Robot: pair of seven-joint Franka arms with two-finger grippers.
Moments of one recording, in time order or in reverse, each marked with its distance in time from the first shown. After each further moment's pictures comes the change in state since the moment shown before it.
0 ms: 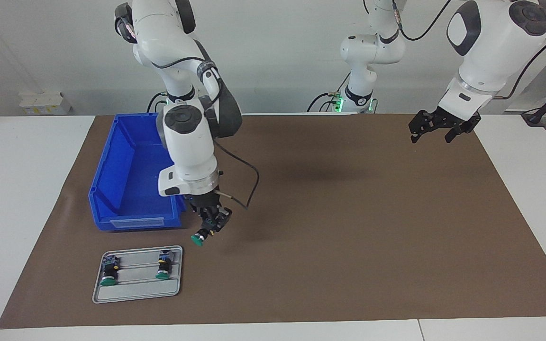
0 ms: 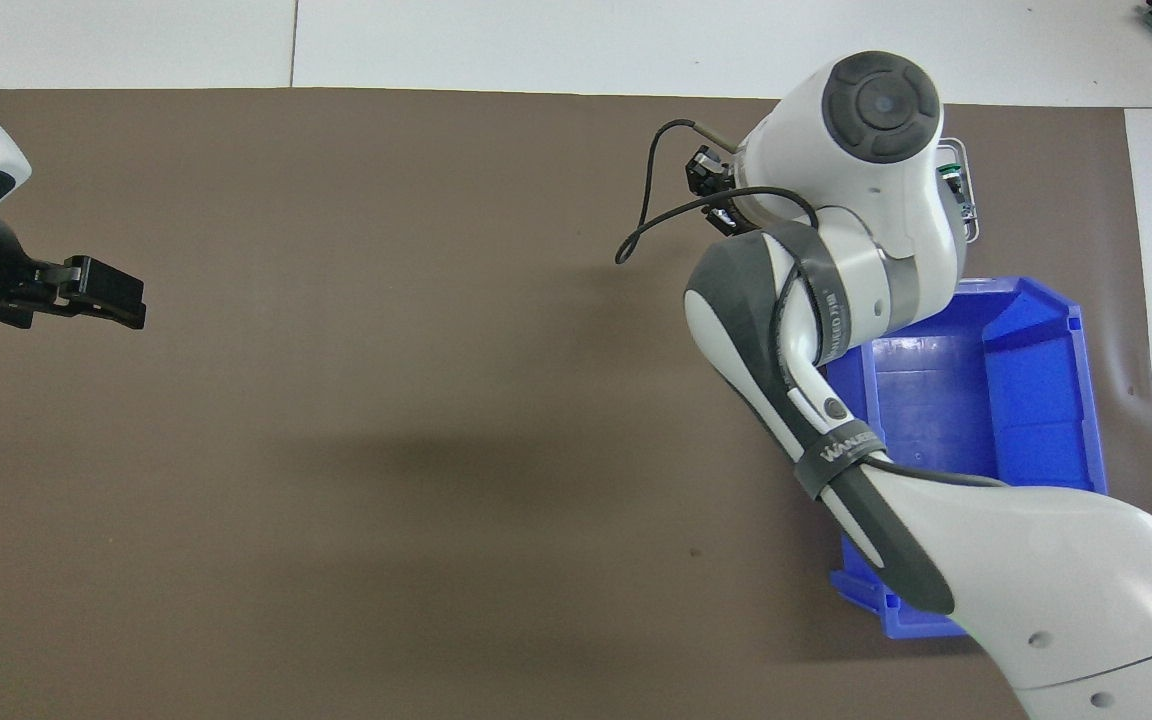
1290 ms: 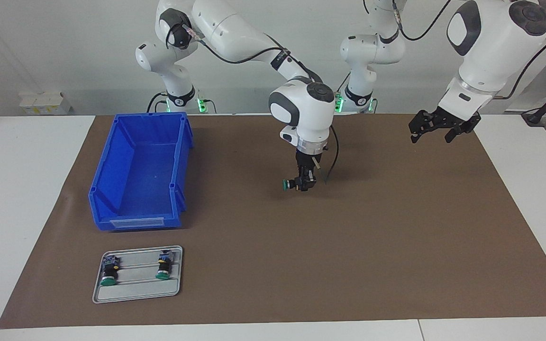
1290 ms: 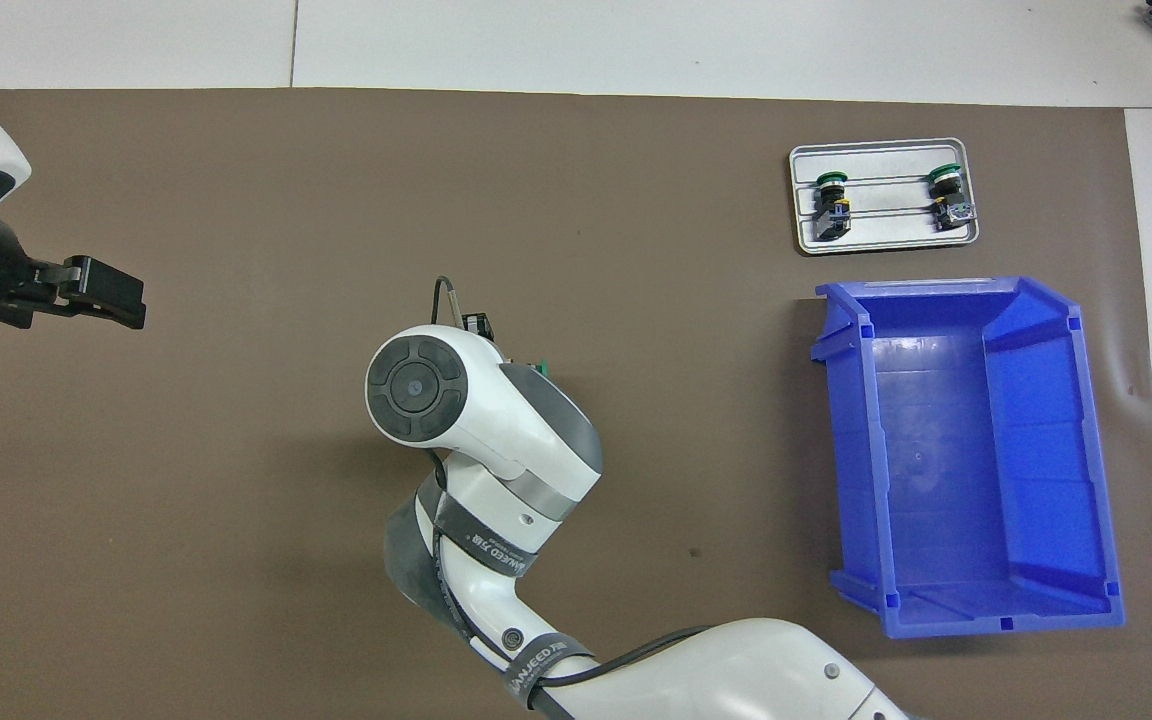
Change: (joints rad) left arm 0.000 0.000 0.000 0.000 0.000 0.000 0.000; right arm 0.415 0.099 0.003 -0.028 -0.097 0.039 1.226
